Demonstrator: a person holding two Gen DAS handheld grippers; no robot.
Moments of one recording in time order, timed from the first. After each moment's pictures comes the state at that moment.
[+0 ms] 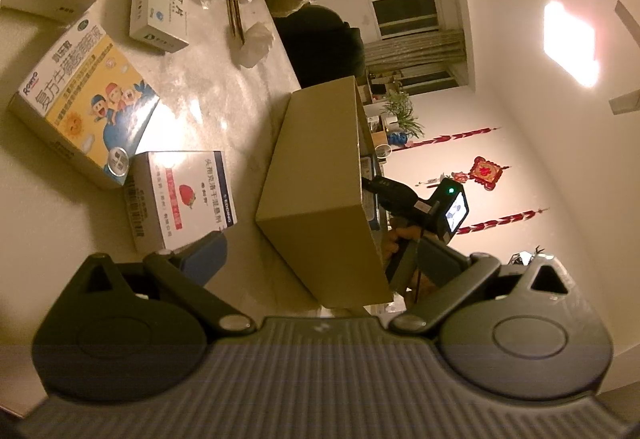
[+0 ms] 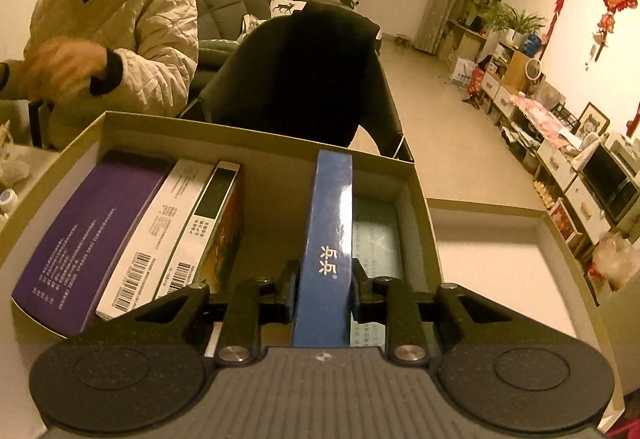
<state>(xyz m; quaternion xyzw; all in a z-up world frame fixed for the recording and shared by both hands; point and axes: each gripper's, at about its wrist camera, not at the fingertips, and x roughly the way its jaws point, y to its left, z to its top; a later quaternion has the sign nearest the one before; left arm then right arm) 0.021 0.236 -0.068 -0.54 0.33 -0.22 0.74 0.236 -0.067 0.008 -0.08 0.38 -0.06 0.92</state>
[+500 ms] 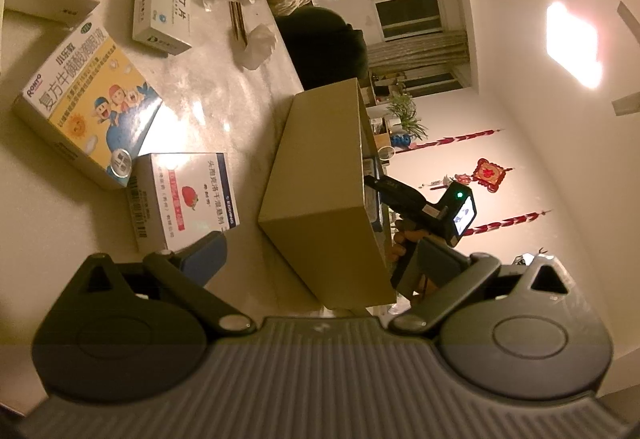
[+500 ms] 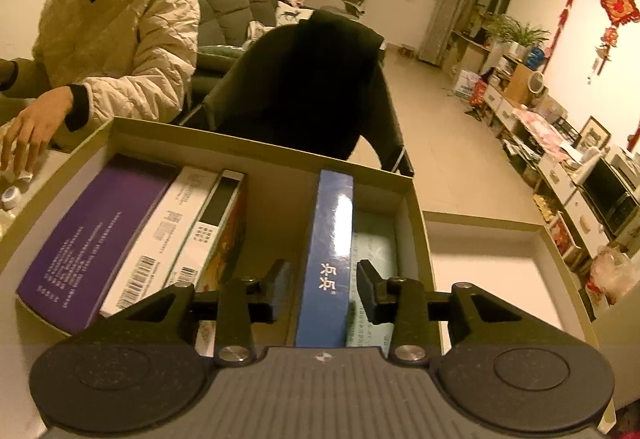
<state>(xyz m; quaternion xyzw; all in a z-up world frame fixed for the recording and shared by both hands) 0.022 0.235 -0.068 -0.54 0.33 -0.22 0.74 0.233 -0.070 0.020 -0.09 0.37 -0.05 0.92</state>
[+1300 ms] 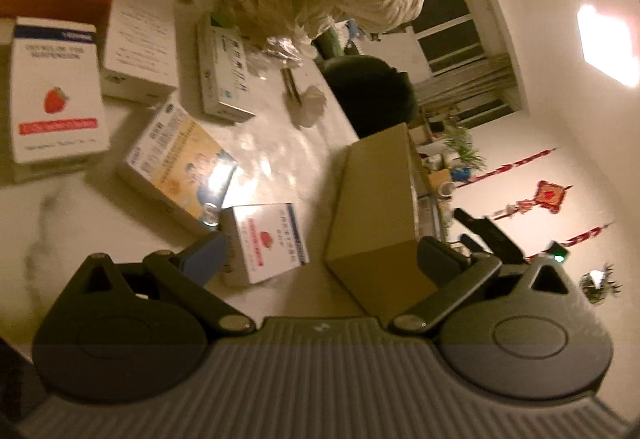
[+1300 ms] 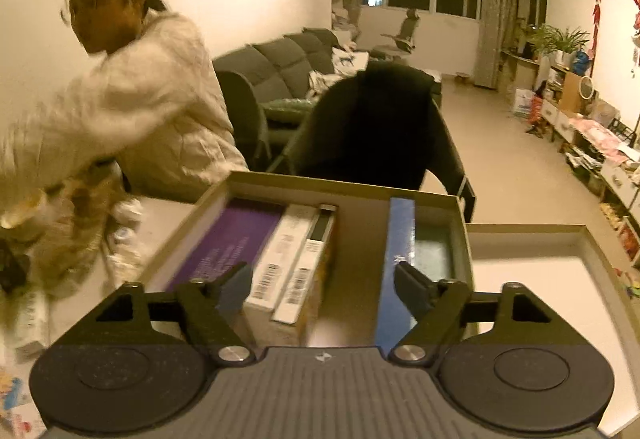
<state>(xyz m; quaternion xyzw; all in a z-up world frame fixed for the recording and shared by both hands) 0.000 0.257 -0.051 -0.48 0.32 -0.10 0.81 0.155 -0.077 0.072 0.00 0.30 0.07 0.95</state>
